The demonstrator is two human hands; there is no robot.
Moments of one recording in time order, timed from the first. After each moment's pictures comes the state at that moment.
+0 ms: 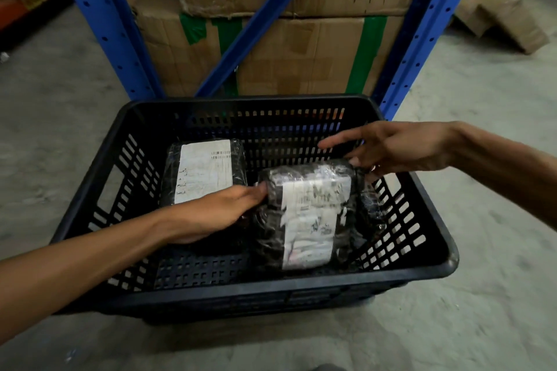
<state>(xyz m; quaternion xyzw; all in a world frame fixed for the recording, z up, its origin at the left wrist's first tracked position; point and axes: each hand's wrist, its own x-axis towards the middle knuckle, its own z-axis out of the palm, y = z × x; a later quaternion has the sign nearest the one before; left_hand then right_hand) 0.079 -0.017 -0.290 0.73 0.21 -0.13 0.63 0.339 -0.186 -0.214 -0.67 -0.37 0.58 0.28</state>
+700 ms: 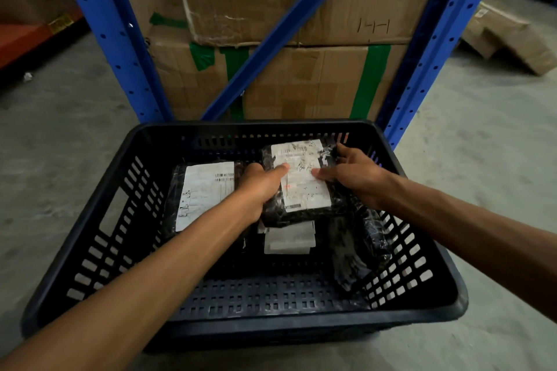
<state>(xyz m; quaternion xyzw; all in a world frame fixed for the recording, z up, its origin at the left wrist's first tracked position) 0.179 -0.015 -0.285 0.61 0.49 0.10 0.62 0.318 -0.126 -0.271 -0.74 -0.18 0.42 0.49</state>
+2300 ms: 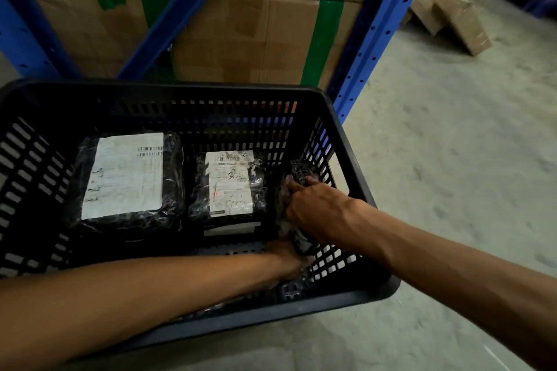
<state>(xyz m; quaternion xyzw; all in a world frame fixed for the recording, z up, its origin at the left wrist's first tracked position) 0.208 -0.153 -0.383 0.81 0.31 -0.24 0.43 0.287 -0.190 -0.287 -0.65 -0.64 0.06 -0.39</state>
